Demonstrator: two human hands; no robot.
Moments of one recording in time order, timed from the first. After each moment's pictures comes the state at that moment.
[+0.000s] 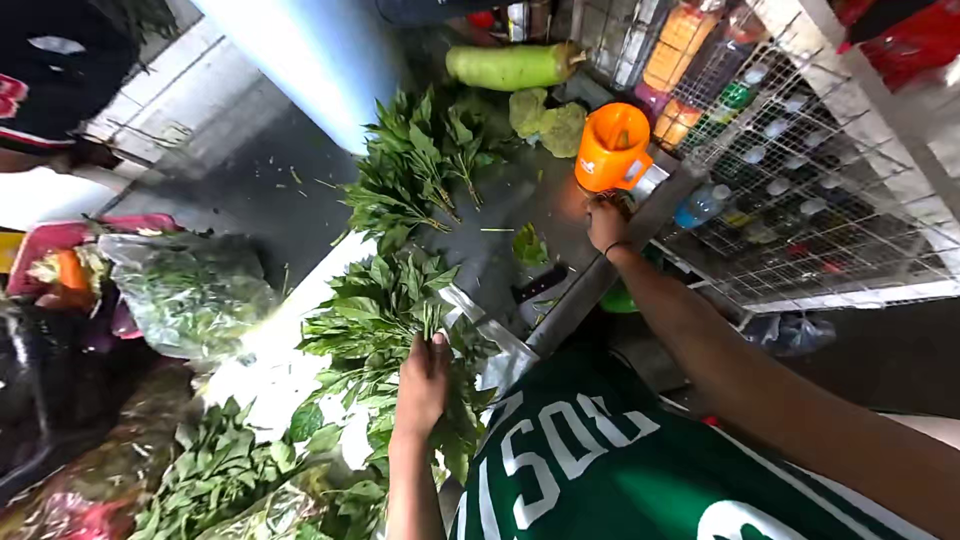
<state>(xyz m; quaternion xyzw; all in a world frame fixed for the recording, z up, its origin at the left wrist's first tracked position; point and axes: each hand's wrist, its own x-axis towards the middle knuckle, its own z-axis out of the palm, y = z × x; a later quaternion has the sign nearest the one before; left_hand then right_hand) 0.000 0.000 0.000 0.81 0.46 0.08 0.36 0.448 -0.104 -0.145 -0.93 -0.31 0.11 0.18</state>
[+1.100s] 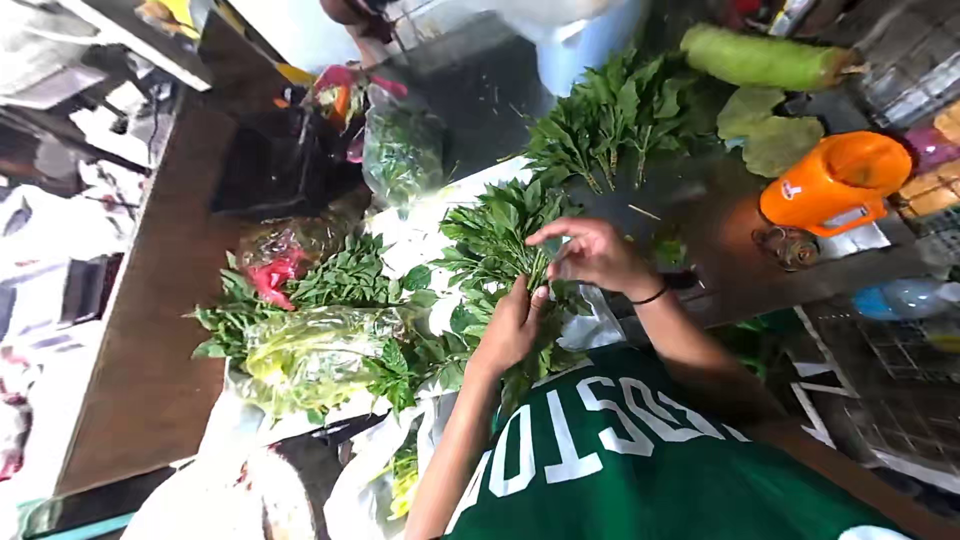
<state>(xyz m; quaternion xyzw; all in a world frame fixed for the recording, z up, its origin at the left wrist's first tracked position) -0.065 -0.059 0.051 0.78 0.42 0.21 0.42 0.157 -0.046 0.064 -0.36 -0.64 0.45 0.51</state>
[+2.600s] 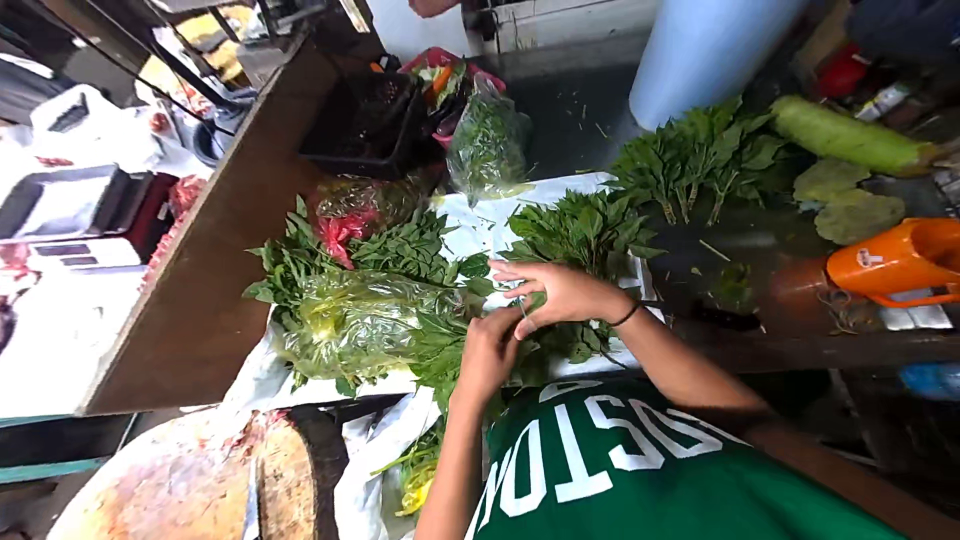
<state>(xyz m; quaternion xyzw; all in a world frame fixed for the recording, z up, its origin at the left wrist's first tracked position) -0.256 -0.070 0.020 0.78 0.45 0.35 0.25 -0.048 -0.004 0.094 -0.34 -0.74 0.53 0.23</state>
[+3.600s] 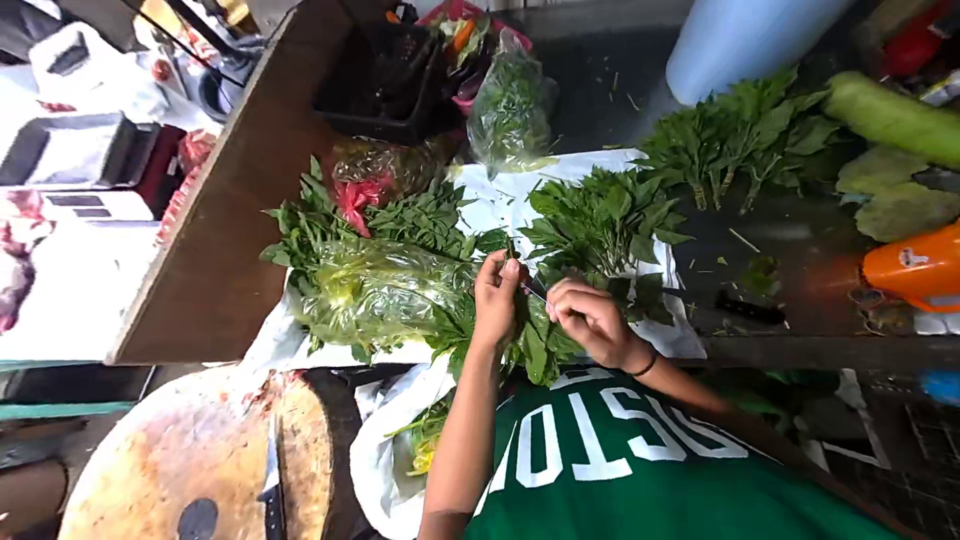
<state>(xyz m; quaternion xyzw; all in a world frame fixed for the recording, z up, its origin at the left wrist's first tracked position) -0.254 -0.038 0.022 0.44 0.38 0.57 0.58 -0.070 -0.070 0.037 -0.28 -0.71 0.39 0.51</state>
